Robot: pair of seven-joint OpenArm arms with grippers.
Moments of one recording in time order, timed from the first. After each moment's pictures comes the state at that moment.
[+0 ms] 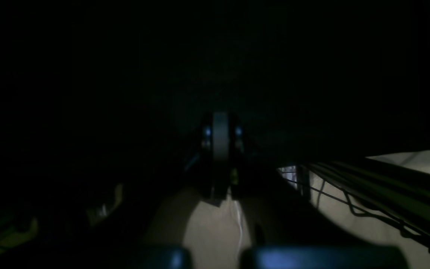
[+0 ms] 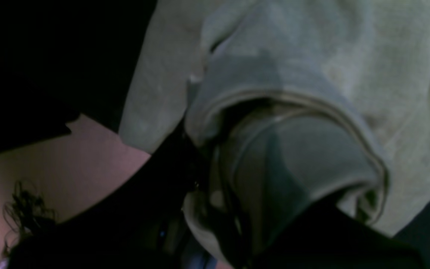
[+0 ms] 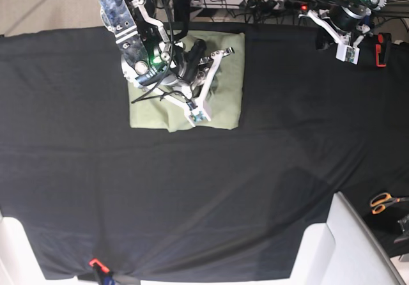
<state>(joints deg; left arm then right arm) 36.2 -13.9 -22.8 91.7 -12.3 -25.7 23.1 -9.0 -4.6 -25.3 95.8 7.5 2.8 -65.4</state>
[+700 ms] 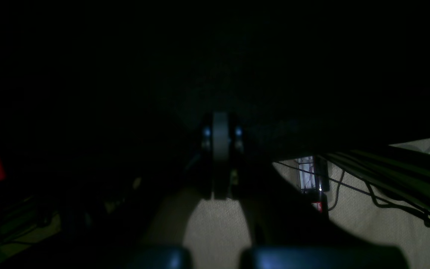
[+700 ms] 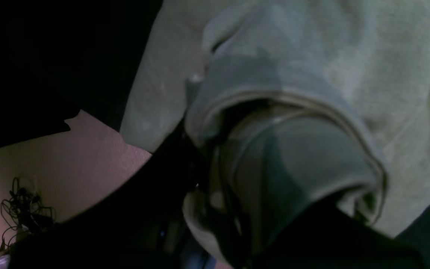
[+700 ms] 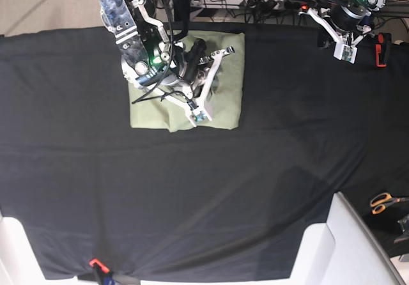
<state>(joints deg) 36.0 -13.3 -22.8 91.7 -7.2 -25.7 23.0 -8.9 -4.6 -25.2 95.1 7.5 3.3 -65.3</state>
